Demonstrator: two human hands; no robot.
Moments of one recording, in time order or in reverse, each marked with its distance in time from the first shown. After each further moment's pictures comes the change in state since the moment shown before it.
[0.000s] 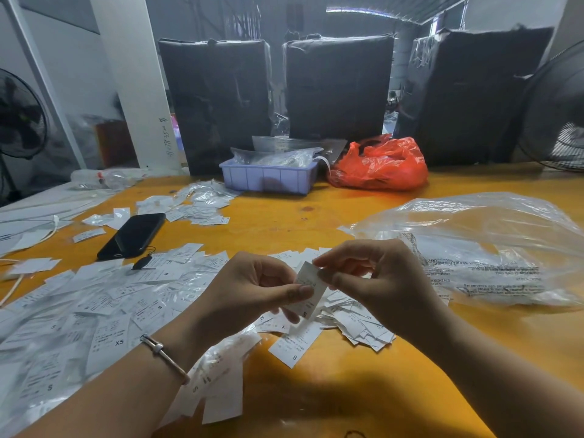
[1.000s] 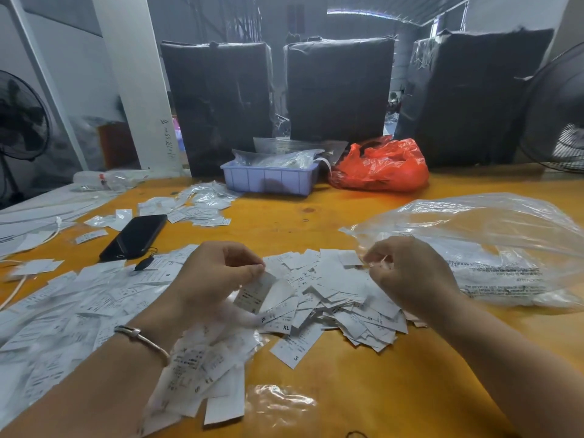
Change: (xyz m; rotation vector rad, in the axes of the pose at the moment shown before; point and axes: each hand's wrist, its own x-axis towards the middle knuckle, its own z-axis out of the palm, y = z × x) left_hand 0.006 -0.021 -0.035 0.178 0.332 -0.235; right_hand 0.013 0.043 -0.025 -0.660 0.080 0.282
